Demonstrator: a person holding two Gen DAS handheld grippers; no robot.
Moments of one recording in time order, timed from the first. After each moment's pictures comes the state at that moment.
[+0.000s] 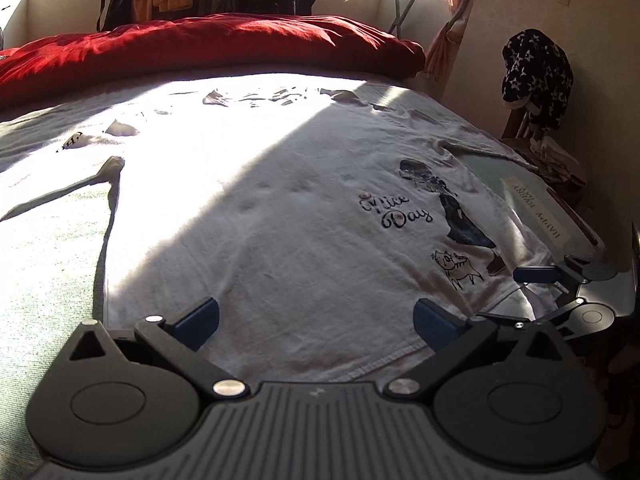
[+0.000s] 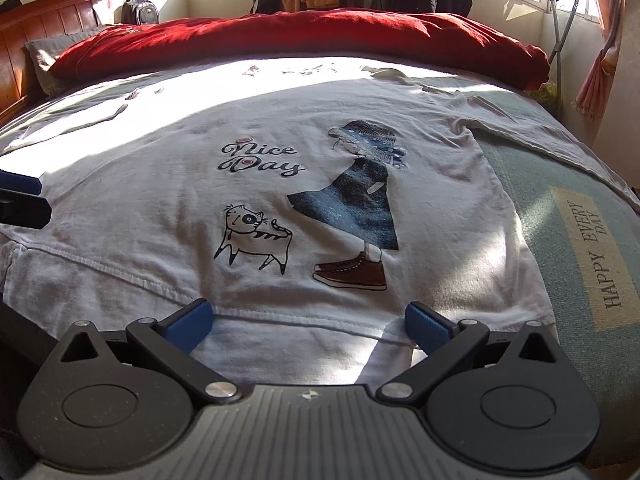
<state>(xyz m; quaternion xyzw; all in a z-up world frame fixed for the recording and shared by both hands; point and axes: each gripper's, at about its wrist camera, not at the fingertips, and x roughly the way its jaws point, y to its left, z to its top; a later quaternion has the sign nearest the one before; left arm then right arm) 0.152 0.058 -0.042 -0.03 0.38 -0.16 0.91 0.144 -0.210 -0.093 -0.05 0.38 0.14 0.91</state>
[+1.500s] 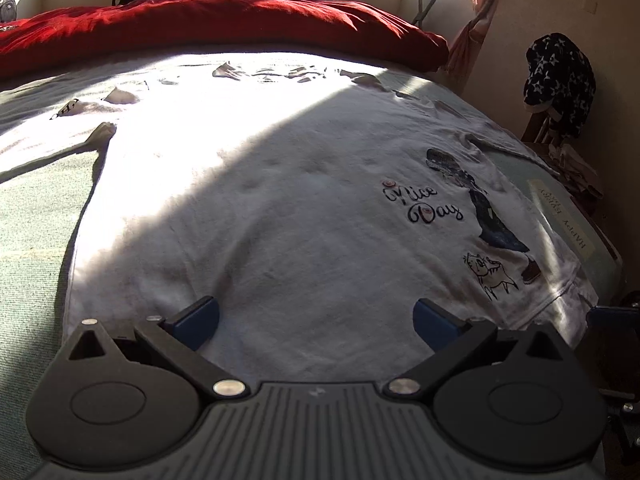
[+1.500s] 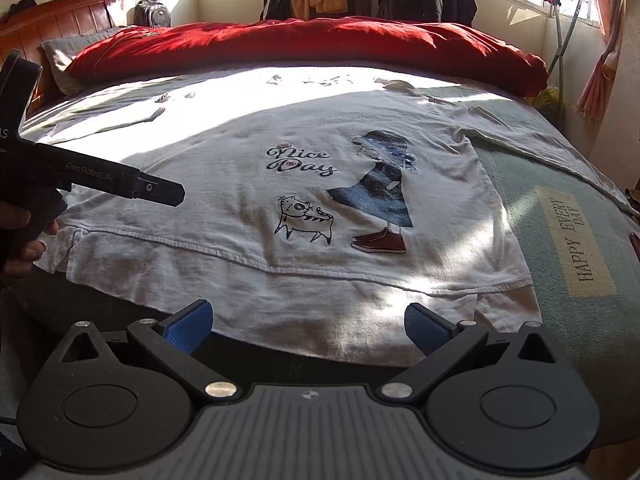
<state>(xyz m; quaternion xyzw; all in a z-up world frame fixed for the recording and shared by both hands) 0.164 0.052 -0.075 -0.06 0.39 -0.14 0.91 0.085 -0.199 -0.056 -0.05 0.38 0.15 0.91</state>
